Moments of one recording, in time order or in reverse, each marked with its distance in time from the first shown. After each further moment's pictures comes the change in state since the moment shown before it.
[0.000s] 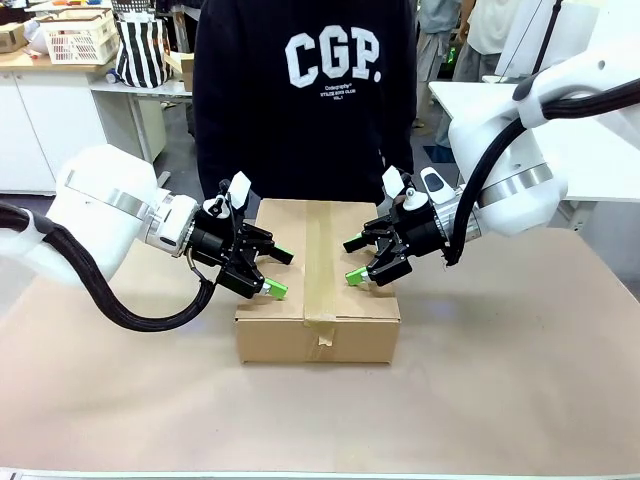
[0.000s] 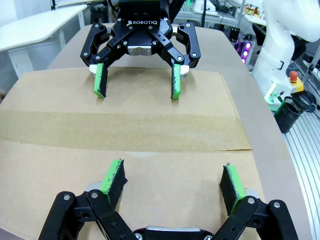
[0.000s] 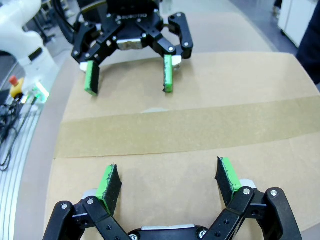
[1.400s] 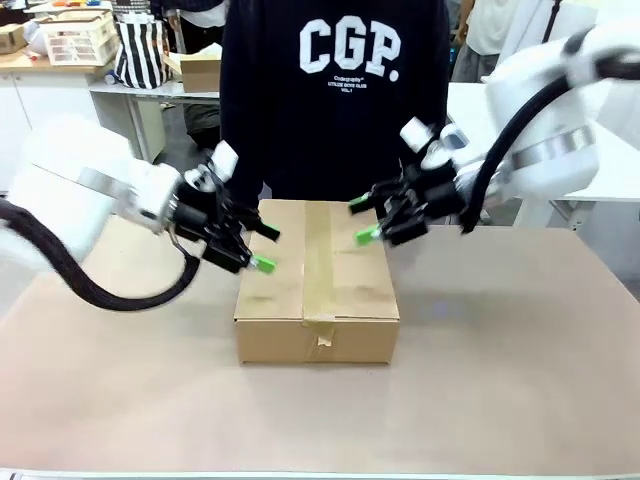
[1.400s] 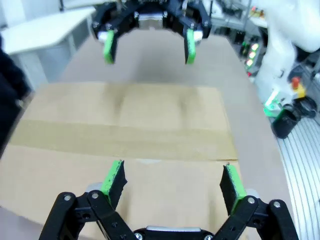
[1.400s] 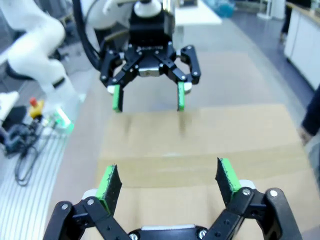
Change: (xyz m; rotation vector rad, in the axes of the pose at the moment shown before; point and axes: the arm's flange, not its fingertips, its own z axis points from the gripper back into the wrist) left arm 0.047 -0.011 0.046 0.057 0.009 0.002; right arm 0.062 0.009 0.064 0.040 -0.144 0.025
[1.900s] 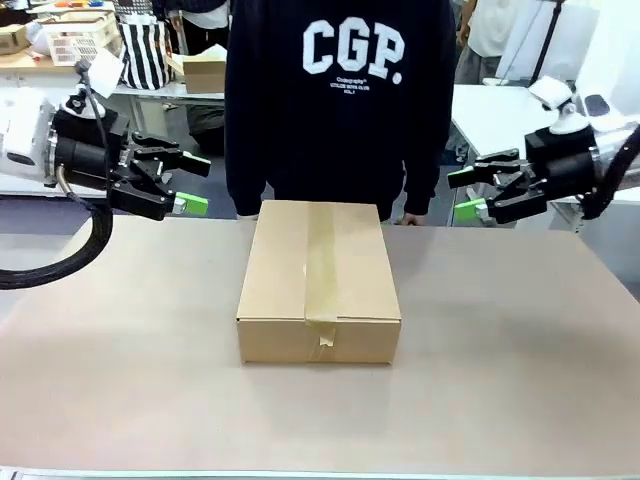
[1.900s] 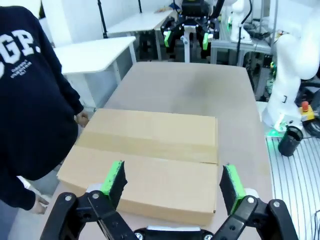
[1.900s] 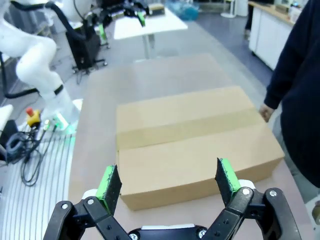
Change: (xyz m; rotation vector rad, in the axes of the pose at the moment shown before) left arm 0.053 -0.062 0.119 0.206 -0.072 -0.048; right arm 0.004 0.058 0.126 -0.165 0.002 -0.046
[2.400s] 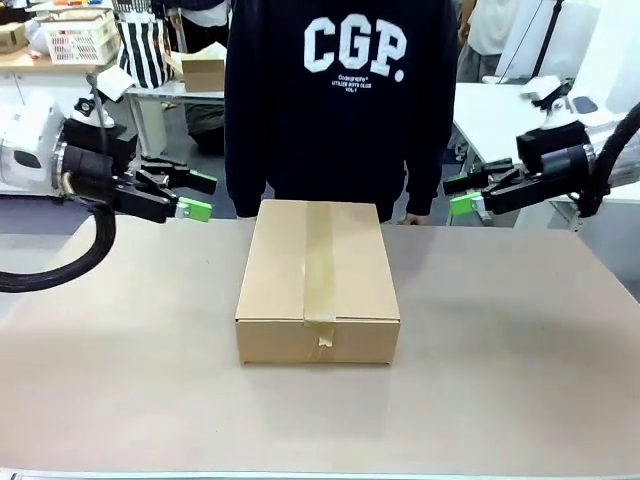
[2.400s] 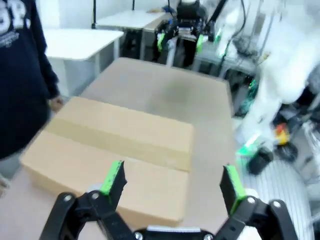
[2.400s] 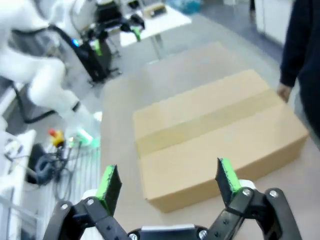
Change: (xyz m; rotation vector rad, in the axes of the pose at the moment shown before) left arm -0.015 0.000 -0.006 -0.114 -0.073 0.271; right arm -0.005 -0.004 0.002 0.069 0.011 -0.291
